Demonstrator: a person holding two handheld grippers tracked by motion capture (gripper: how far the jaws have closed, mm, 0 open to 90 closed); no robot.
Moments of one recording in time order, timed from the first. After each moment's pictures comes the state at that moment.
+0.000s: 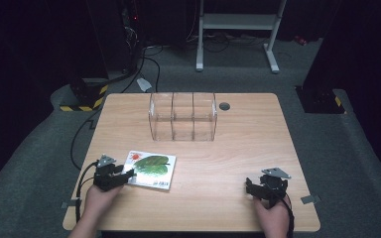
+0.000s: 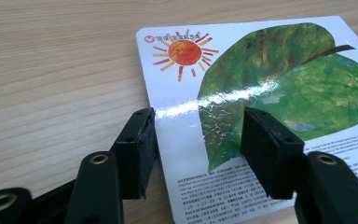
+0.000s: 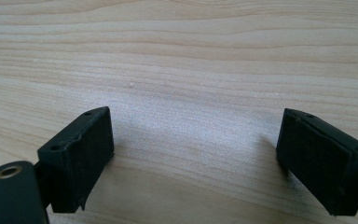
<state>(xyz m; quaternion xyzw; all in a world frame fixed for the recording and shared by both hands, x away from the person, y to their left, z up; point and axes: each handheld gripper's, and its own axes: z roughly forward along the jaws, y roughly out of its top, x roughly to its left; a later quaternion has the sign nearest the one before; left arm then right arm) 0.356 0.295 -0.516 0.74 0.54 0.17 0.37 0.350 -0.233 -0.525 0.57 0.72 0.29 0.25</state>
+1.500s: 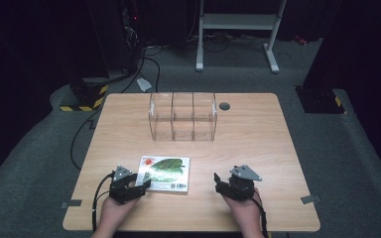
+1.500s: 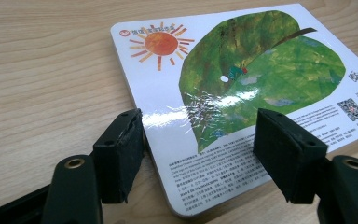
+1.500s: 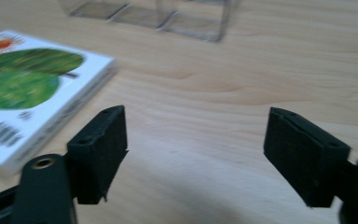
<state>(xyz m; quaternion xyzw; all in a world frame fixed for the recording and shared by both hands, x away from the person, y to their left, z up) 0.325 0.239 -0.524 0.74 0.52 0.16 0.39 0.335 -0.136 -0.496 0.48 0.74 0.40 0.24</state>
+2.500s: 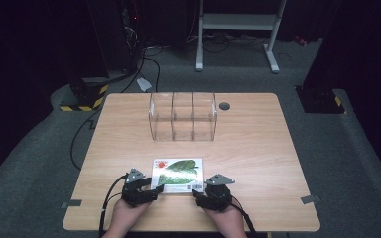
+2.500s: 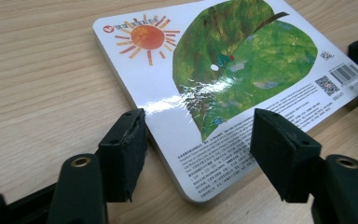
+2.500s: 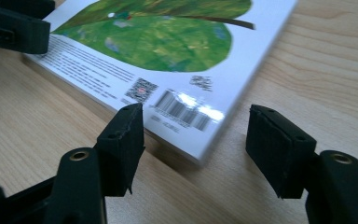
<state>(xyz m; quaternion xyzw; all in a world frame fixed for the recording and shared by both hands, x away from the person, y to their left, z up) 0.322 0.203 -0.523 0.76 0.49 0.12 0.41 0.321 -0.083 -0.519 0.43 0.81 0.37 0.12</state>
